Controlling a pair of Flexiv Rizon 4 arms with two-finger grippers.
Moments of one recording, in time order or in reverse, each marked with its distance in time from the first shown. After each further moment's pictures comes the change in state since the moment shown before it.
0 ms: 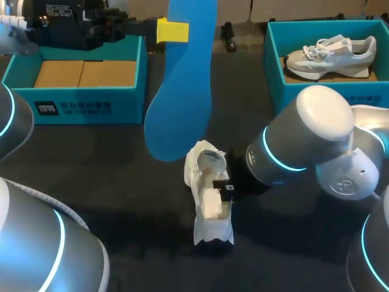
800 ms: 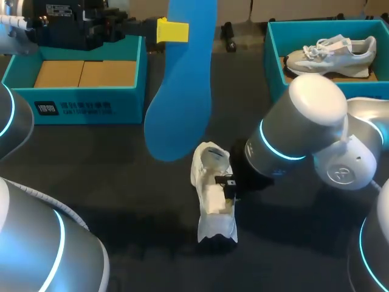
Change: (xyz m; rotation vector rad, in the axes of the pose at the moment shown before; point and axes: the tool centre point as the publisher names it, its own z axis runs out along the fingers) left arm 0.000 0.000 0.000 0.000 0.000 0.000; right arm -0.012 0.004 0.001 0.059 -0.042 0.032
